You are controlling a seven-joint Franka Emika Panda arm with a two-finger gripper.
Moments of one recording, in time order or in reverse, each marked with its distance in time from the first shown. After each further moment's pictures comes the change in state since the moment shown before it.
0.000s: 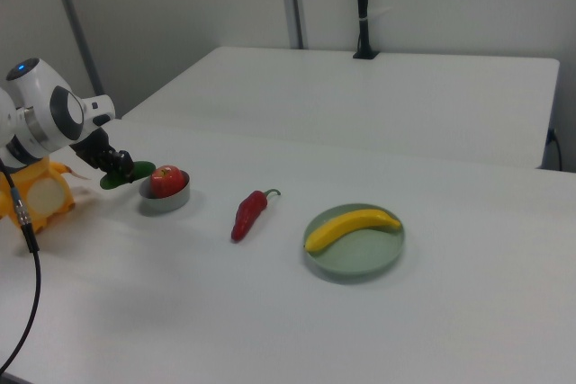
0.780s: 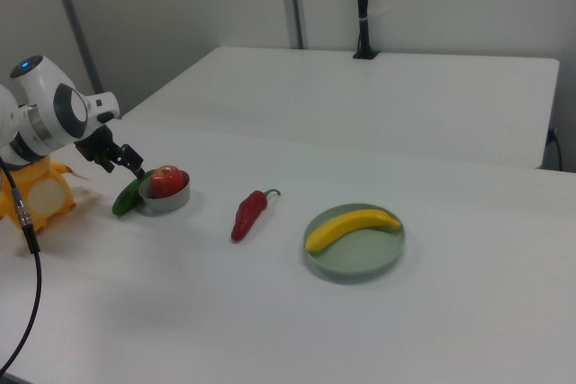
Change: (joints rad) arm -0.014 -0.003 0.000 0.006 0.000 0.000 -0.006
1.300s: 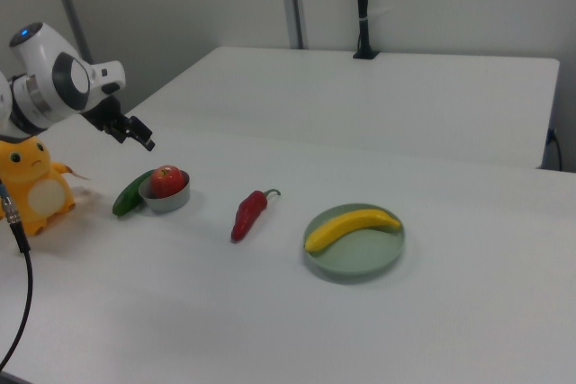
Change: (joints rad) arm -0.053 -0.091 0.000 0.017 0.011 -0.045 0.029
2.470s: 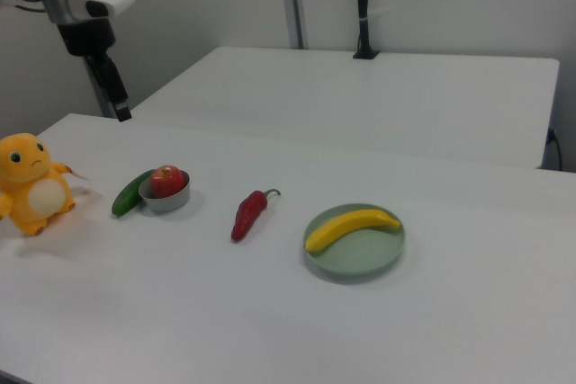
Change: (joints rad) arm -0.159 -0.433 -0.110 0.028 0.432 -0.739 0.002
